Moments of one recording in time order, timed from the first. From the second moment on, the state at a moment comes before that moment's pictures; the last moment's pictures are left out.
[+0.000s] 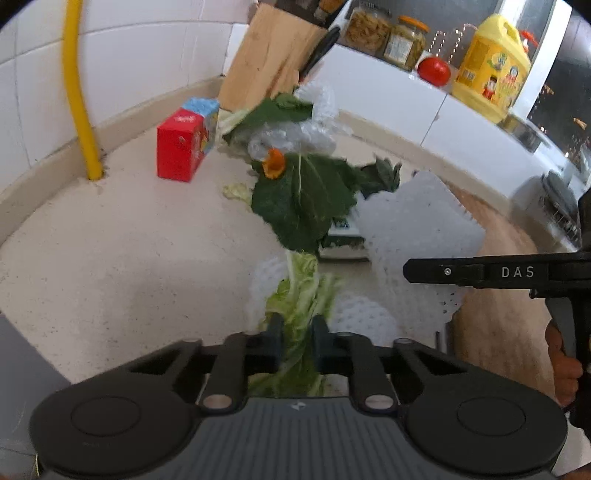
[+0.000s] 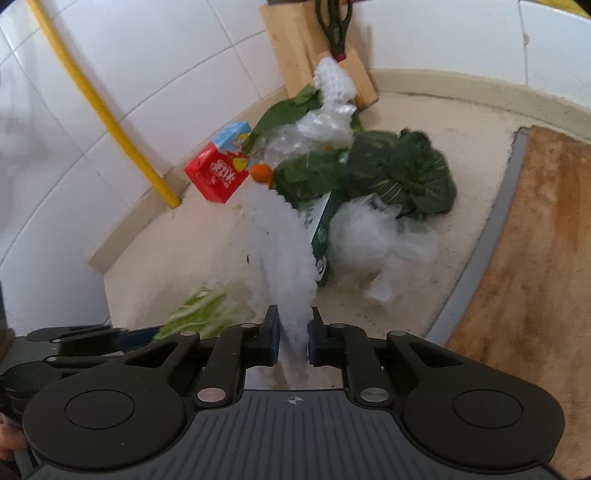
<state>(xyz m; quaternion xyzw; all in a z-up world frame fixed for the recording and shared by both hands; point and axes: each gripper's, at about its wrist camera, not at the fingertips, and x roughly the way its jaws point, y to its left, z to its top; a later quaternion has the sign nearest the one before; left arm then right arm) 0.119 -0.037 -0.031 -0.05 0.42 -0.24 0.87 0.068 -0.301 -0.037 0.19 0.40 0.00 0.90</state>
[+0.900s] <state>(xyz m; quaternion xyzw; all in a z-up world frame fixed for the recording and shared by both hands) 0.113 0.022 0.014 -0.17 0.35 -0.23 0.89 0.065 -0.275 0.021 0.19 0.34 0.05 0.92</state>
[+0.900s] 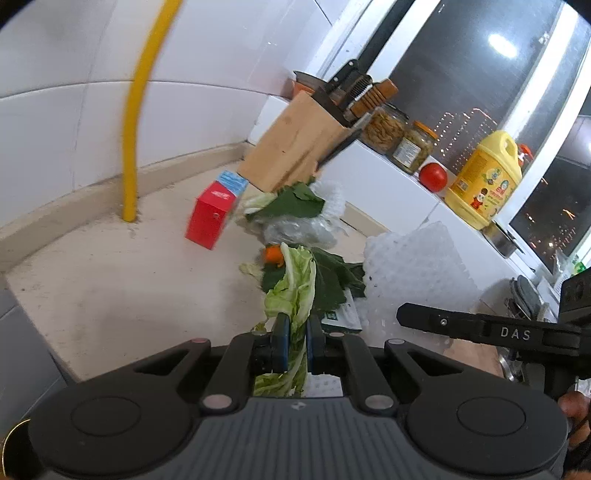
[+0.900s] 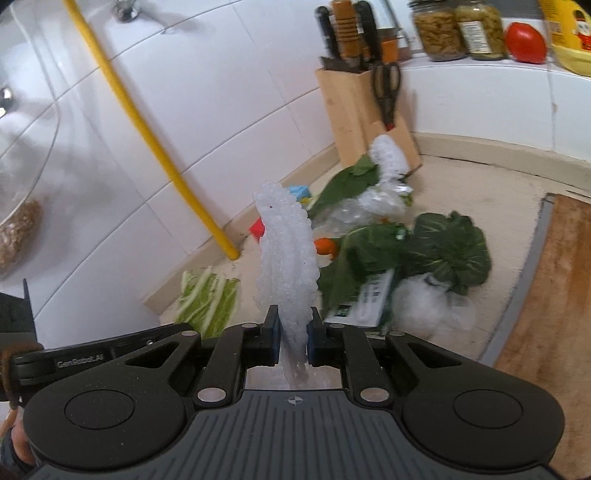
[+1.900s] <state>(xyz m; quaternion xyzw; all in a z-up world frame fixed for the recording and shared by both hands) 0.034 0.155 -0.001 -0.24 0.31 -0.04 0.92 0.129 -0.111 -0.008 0.11 0.40 0.25 0.87</state>
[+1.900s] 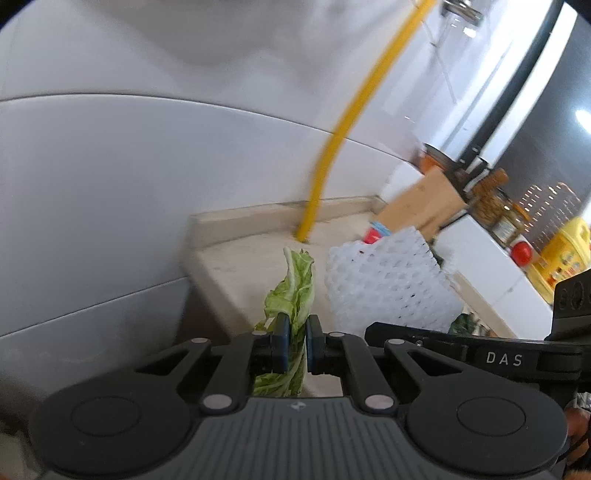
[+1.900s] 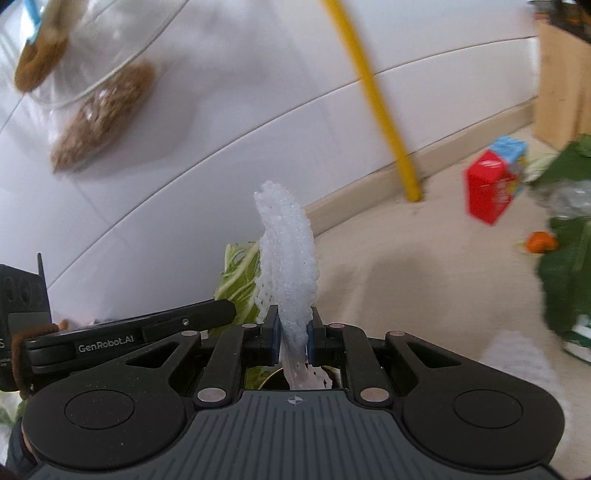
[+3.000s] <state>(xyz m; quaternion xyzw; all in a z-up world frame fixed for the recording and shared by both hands) -0.003 0.227 -0.085 -0.29 0.40 0.11 0.86 0.160 0.019 -0.117 0.04 0.54 0.31 0.78</state>
